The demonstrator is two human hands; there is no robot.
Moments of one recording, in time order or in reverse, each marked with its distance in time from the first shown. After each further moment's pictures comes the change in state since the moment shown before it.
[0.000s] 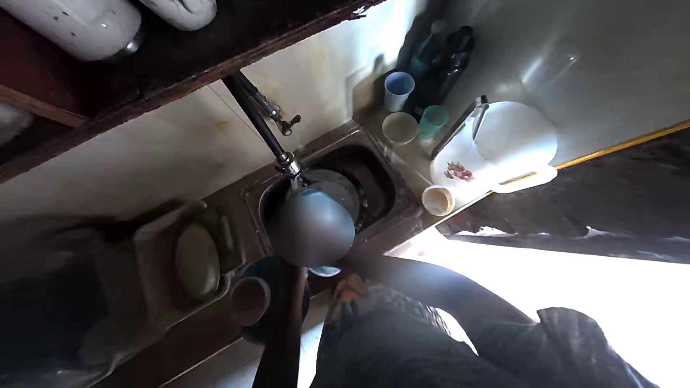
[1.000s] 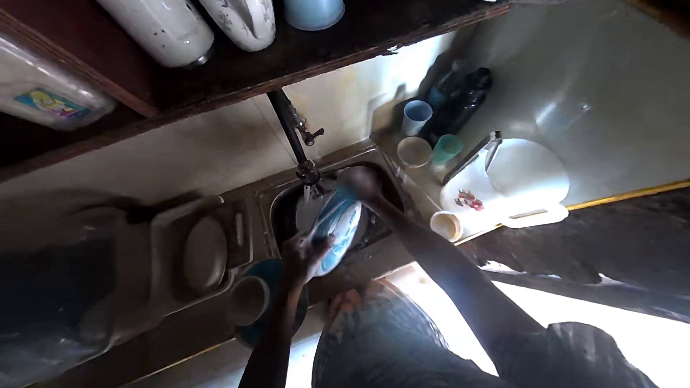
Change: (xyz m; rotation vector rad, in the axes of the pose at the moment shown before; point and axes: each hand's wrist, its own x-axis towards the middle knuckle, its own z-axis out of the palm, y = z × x) left_hand -0.001 0.033 -0.022 -0.001 -0.162 0.304; right_hand 0.101 0.034 -0.108 -0.130 0.026 -0.153
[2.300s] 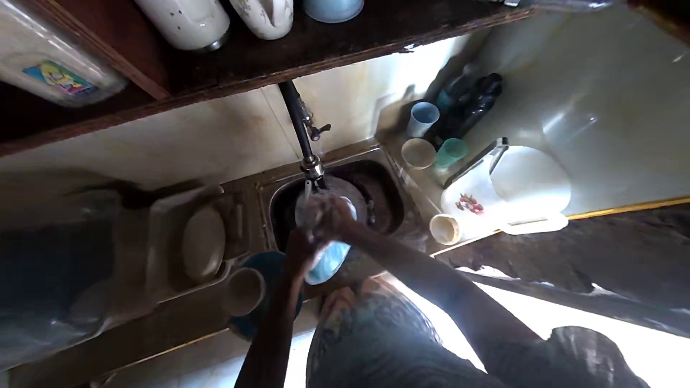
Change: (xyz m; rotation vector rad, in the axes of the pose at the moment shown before) left_hand 0.008 -0.010 -0.002 0.211 -0.185 -0.106; right_hand -0.031 -0.098 0.033 -0.295 -0.378 0.088
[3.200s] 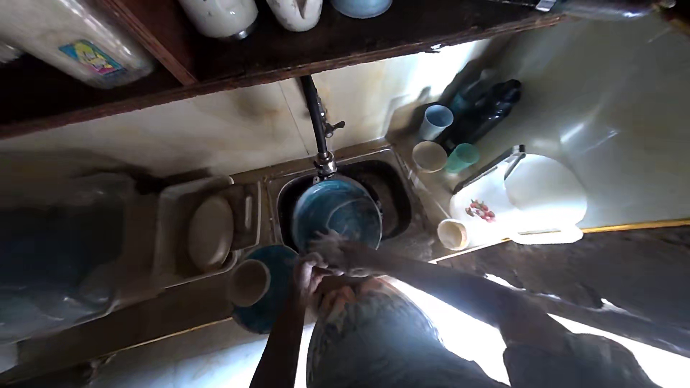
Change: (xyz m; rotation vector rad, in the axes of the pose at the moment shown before) left_hand -0.034 -0.054 0.037 -1.213 0.072 -0.487; right_hand -0.042 0.028 0.048 0.049 -0.466 -0.272
